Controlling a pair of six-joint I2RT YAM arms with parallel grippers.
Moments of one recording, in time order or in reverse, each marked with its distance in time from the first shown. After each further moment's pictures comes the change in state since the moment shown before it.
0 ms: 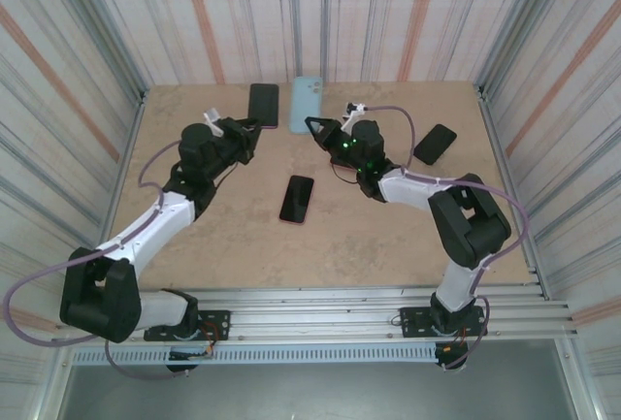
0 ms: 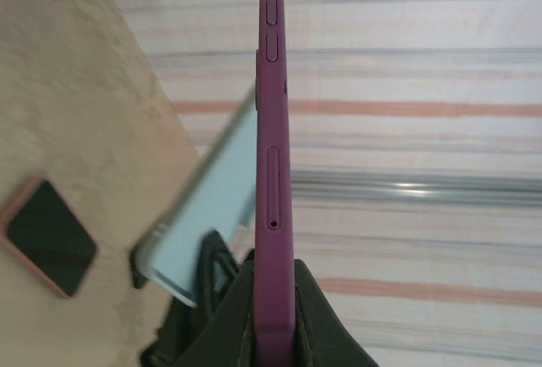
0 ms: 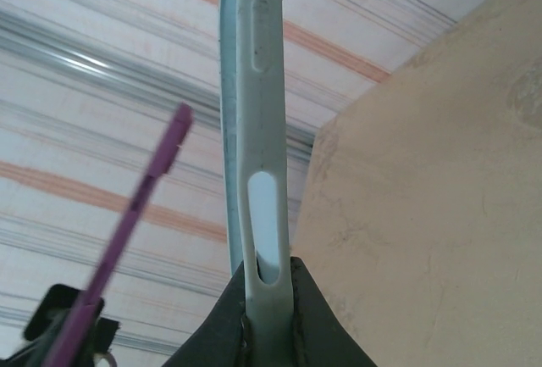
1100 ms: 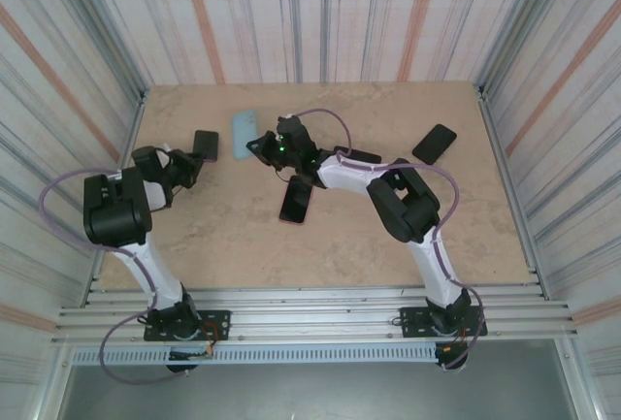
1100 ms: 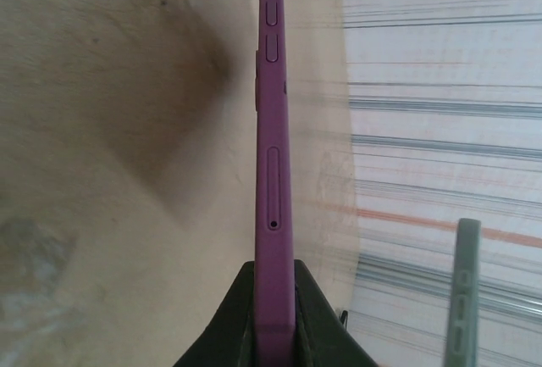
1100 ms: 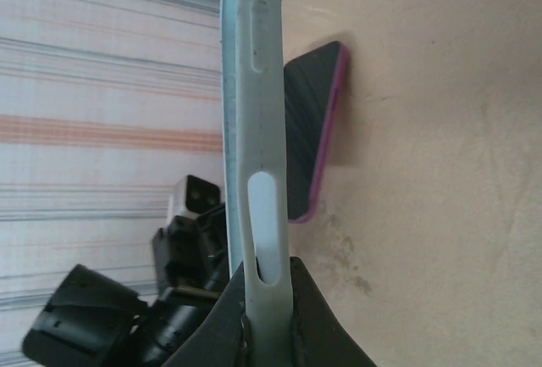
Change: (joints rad) left arm 0.571 0.632 -0.031 0.264 0.425 0.343; right arm 0.204 0.441 0.584 -0.438 -0.028 0.103
